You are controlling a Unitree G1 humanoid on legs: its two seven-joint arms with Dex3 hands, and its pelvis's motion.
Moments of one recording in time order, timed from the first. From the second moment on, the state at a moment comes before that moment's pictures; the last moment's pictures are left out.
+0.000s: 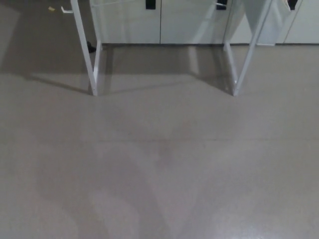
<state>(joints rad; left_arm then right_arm) 0.05 0.53 0.18 1.15 -0.02 -0.27 -0.44 0.11 -0.33 0.00 1.12 -0.12 -0.42 0.10</state>
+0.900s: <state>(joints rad) 0.07 0.54 0.16 1.18 -0.02 -0.27 -0.43 0.13 -0.33 0.02 1.15 -0.14 -0.42 0.08</state>
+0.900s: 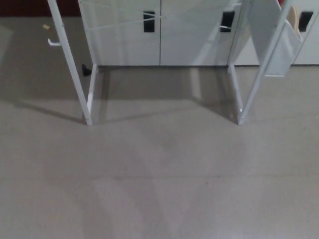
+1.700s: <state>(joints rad) 0.08 0.55 0.08 1.18 0.02 -0.31 -0.39 0.13 -0.35 0.04 1.15 -0.15 -0.42 0.06</state>
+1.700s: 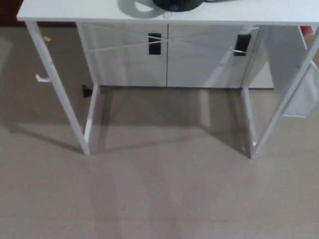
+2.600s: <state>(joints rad) 0.09 0.57 0.09 1.17 0.03 -0.32 -0.32 0.13 -0.31 0.06 1.15 -0.16 -0.42 0.04</state>
